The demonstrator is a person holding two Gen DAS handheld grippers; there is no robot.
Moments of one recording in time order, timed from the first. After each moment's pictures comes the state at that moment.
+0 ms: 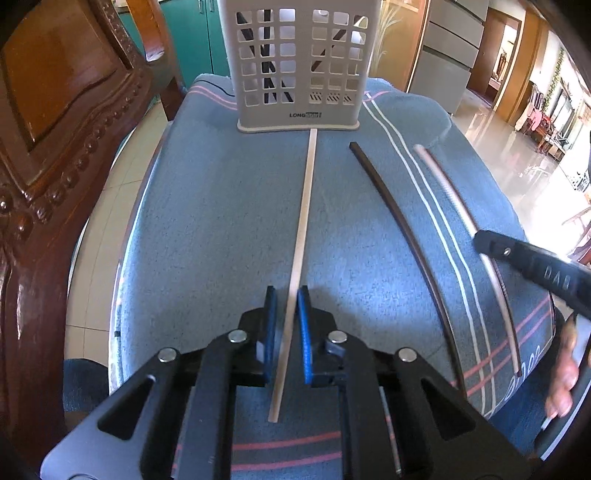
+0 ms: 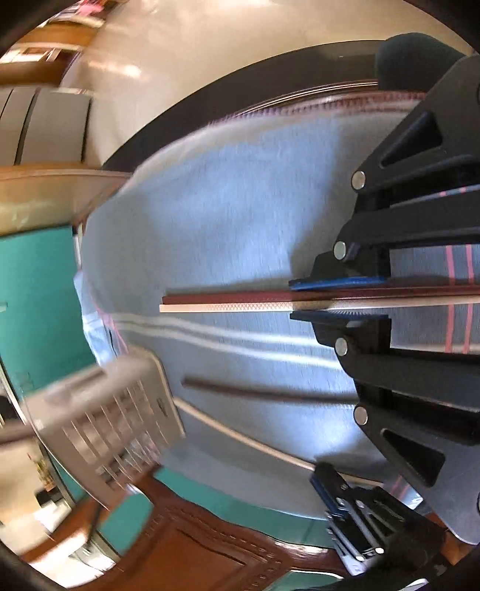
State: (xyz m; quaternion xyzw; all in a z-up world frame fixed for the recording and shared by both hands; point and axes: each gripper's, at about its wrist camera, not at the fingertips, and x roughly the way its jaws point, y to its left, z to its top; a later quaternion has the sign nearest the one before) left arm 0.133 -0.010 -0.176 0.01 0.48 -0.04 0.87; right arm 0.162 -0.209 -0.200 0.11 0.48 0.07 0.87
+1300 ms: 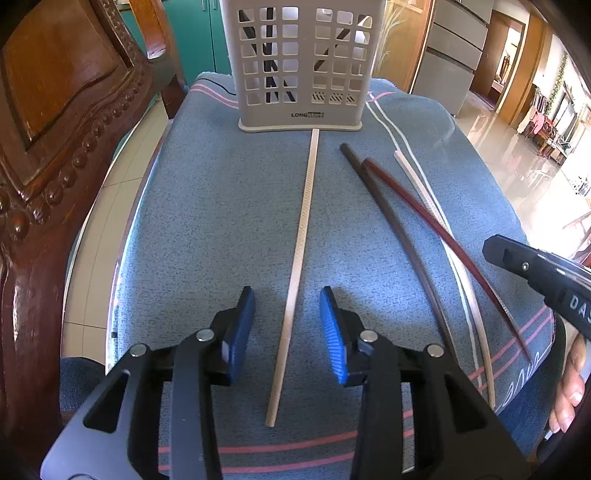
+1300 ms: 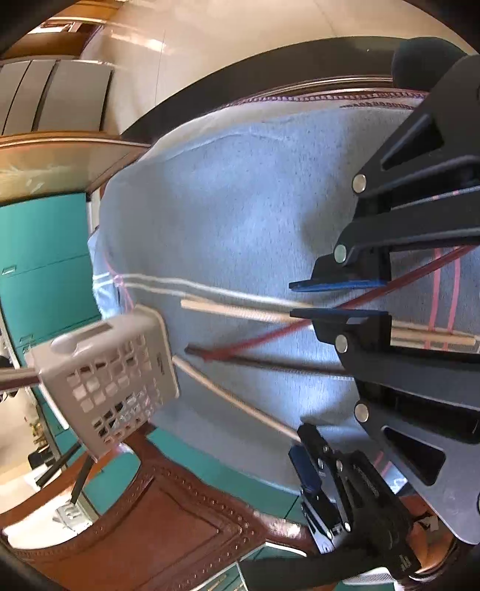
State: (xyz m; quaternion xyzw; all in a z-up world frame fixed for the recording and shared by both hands) left arm 0.138 -0.012 -0.176 0.01 0.49 -0.04 0.87; right arm 0.150 -0.193 -0.190 0.08 0.46 0.14 0.87
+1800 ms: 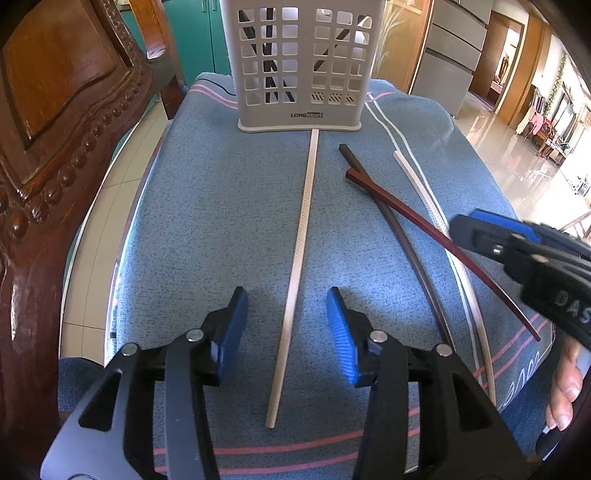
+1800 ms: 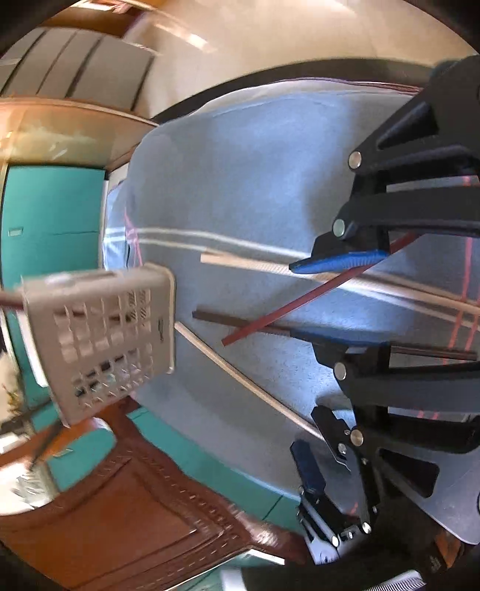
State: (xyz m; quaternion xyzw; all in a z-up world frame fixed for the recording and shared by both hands) left arm 0.140 -0.012 -0.178 0.01 0.48 -0.04 0.87; right arm 0.173 -0.136 -0.184 -0.02 0.46 0.16 0.87
